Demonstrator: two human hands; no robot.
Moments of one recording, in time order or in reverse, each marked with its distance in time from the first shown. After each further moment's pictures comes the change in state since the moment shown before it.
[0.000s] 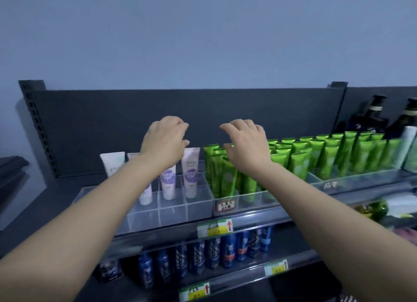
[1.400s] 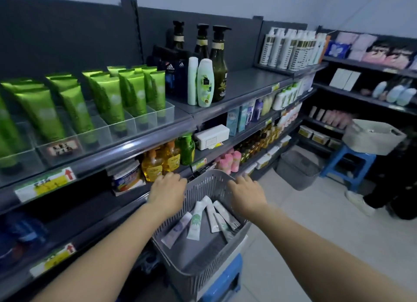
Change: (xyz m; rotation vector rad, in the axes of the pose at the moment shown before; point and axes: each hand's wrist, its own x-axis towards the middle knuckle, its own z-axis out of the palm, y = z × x) left_hand -0.026 0.601 0.232 -0.146 -0.505 0.516; right_hand -0.397 0.502 -0.032 -0.273 -0.806 0.572
